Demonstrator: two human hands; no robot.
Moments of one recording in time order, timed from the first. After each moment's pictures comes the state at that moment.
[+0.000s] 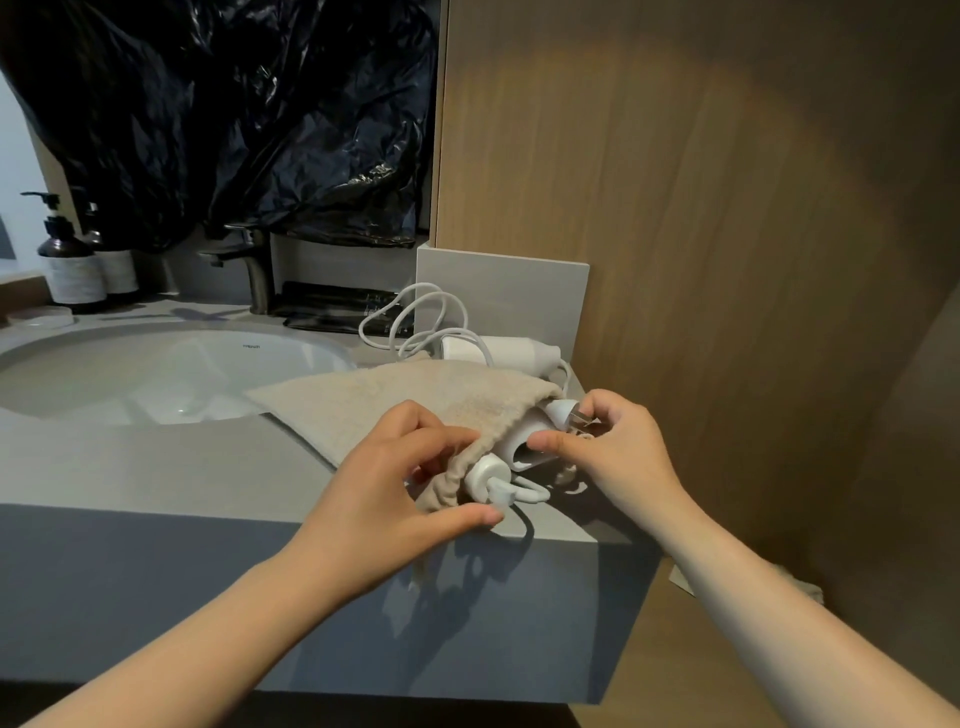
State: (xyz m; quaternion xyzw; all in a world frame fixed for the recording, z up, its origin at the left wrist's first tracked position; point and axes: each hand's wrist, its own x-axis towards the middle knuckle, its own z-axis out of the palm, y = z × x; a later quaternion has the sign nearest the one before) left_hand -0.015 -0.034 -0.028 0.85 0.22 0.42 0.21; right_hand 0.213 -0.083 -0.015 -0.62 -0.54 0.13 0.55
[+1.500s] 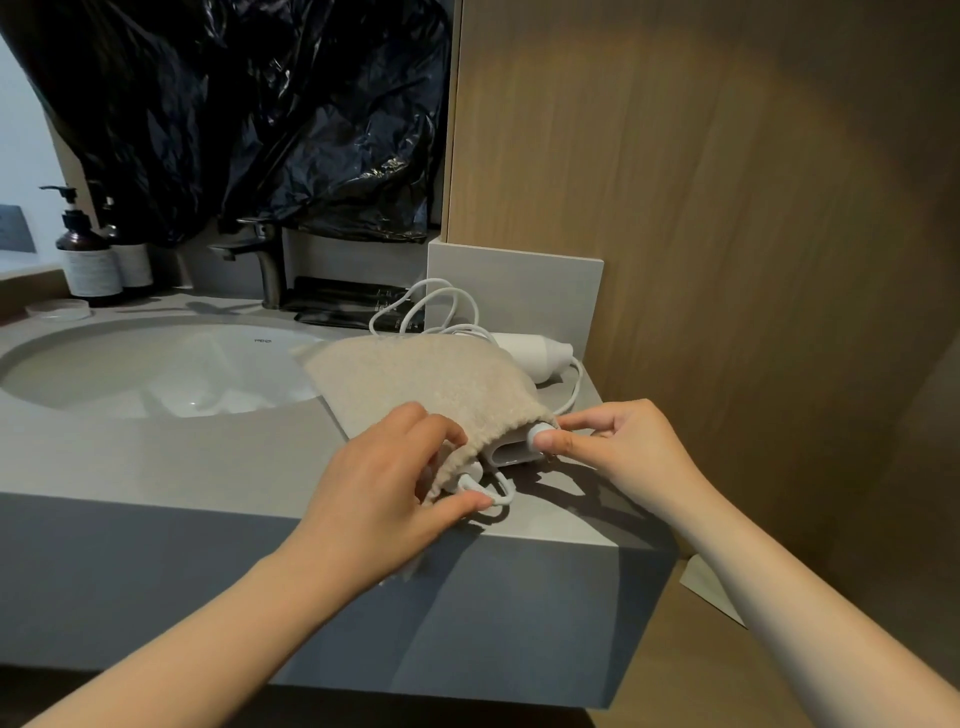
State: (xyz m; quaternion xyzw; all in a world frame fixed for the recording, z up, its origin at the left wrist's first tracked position) left_hand -0.017 -0.024 -0.036 0.88 0.30 0.38 0.04; right_hand 0.213 -0.086 0.000 -0.65 -0.58 0.19 0.45
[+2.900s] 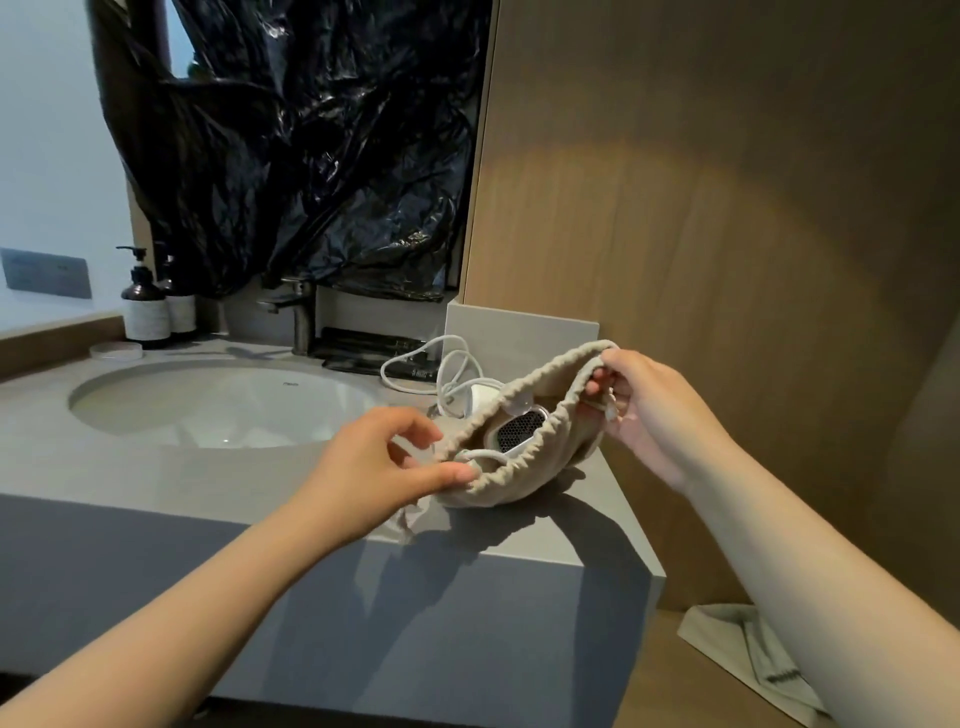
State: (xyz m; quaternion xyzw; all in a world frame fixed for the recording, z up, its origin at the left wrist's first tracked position) left_hand -0.050 -0.033 0.015 0.78 0.37 0.42 0.26; right_hand 0.191 -0.097 0.075 -0.51 -0.45 0.34 0.64
